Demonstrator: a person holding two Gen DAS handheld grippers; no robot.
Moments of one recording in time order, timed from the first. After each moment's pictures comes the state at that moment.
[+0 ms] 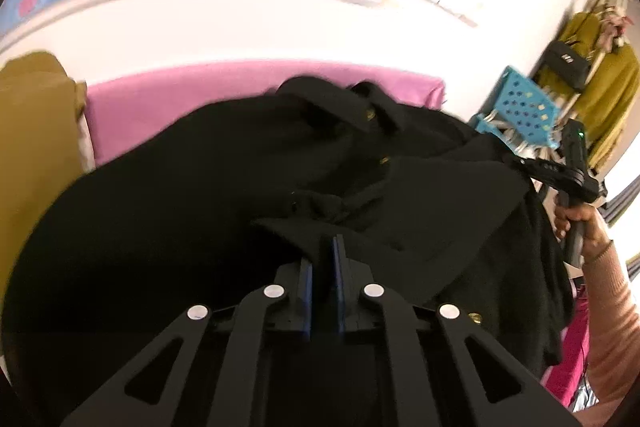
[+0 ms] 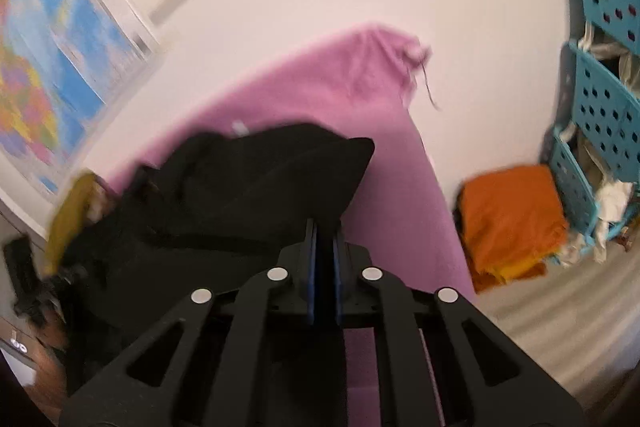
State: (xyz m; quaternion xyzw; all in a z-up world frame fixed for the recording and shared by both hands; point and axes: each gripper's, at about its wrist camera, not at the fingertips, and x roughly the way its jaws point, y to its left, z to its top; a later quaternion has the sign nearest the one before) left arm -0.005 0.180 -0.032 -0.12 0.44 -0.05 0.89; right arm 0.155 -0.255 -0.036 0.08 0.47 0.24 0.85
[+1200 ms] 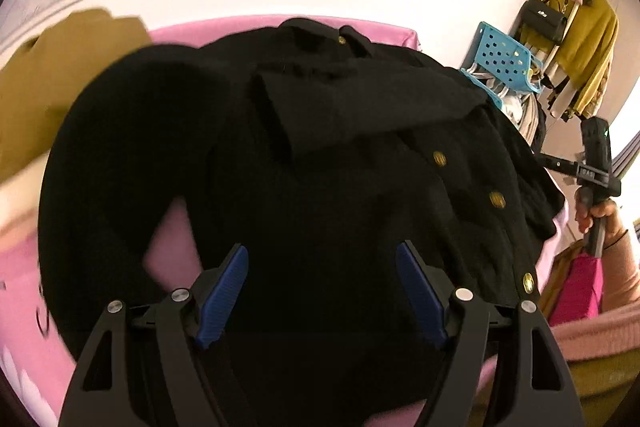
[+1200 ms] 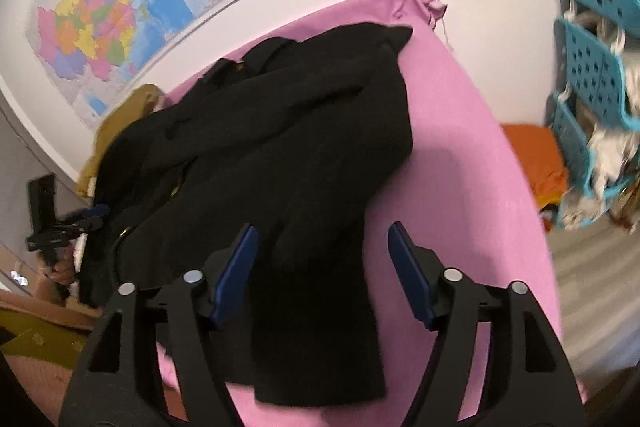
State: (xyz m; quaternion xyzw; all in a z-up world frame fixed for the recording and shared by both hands) left arm -0.162 0.159 -0.039 -0.08 0.44 -0.06 0.89; right arm -0.040 -0.304 -0.023 0.08 0.45 0.32 0.83
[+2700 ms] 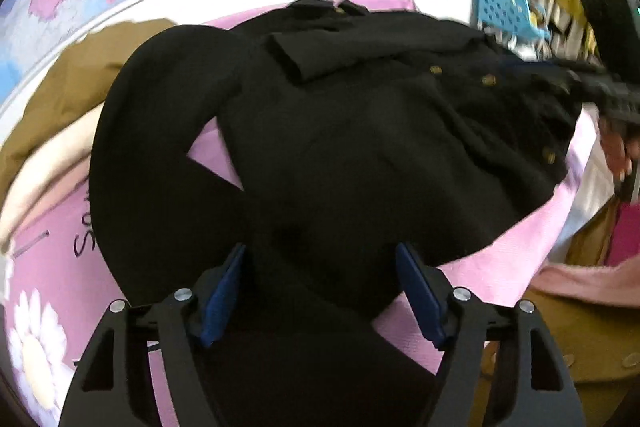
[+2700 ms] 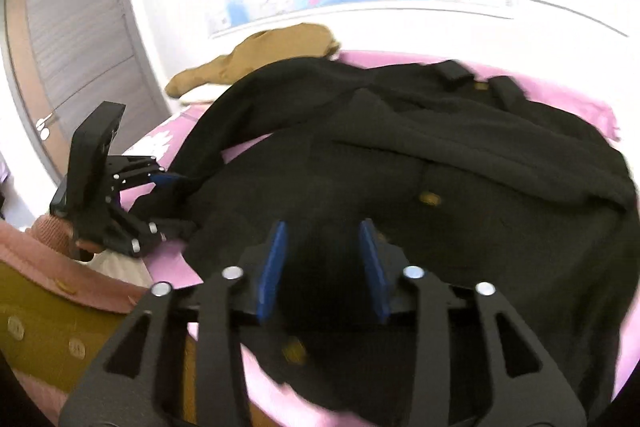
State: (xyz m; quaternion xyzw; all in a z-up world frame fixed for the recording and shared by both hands) left arm -0.229 0.139 -0.068 0.01 0.43 -0.01 0.90; right arm -0.157 -0.115 0.024 -0.09 0.34 0.49 0.80
